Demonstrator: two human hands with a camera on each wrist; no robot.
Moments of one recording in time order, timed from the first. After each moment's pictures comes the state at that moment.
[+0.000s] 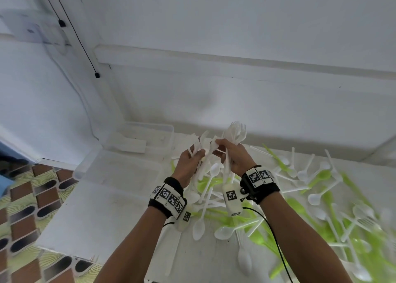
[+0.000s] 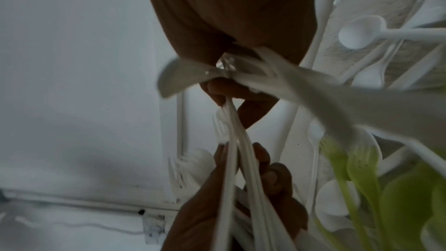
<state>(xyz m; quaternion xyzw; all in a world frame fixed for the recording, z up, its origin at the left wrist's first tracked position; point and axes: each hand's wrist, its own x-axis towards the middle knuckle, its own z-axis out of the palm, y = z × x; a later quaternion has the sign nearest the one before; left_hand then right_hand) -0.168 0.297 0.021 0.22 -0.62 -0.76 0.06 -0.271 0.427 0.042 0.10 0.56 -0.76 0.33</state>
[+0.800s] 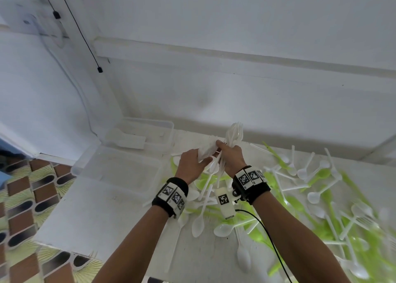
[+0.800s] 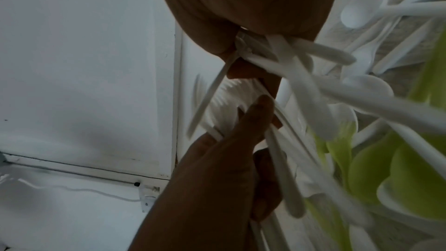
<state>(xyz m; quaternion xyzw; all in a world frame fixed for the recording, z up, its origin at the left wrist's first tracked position) -0.171 0.297 0.005 0.19 -0.86 -0.47 0.09 -0.257 0.409 0.027 0.16 0.64 -0.71 0.25</state>
